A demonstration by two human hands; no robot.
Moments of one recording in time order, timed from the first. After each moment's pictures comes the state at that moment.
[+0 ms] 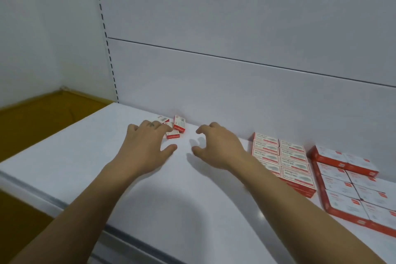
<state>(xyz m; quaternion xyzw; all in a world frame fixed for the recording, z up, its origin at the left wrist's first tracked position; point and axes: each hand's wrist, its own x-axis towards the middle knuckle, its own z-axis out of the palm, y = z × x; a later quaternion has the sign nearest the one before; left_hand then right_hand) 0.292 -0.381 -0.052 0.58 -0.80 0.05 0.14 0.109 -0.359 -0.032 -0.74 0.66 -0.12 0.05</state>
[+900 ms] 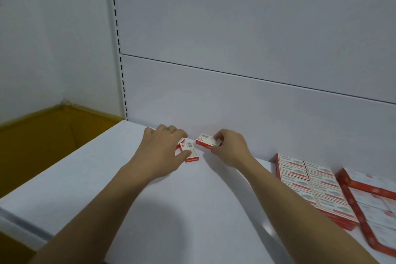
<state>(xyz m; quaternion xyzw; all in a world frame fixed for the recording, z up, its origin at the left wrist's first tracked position) 0.325 -0.444 -0.039 0.52 -0.83 0.03 0.18 0.129 -0.450 -0.045 -0.62 0.73 -0.25 0.14</state>
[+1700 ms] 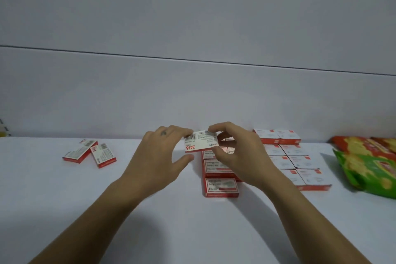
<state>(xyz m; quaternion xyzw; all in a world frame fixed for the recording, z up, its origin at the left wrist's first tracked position) 0.181 -0.399 -0.051 0.26 -0.90 -0.08 0.34 0.008 -0.292 -0.023 -0.60 0.69 -0.39 0.08</state>
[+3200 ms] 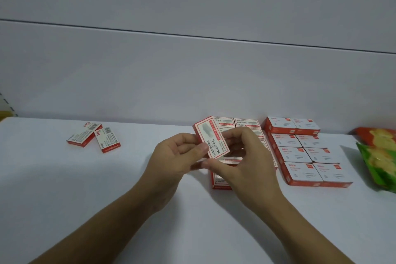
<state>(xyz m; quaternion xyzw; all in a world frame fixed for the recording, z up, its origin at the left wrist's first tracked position) 0.166 -0.361 -0.056 0.29 -0.55 -0.70 0.35 0.036 -0.282 -0.055 -0.52 0.67 -0.53 0.09</state>
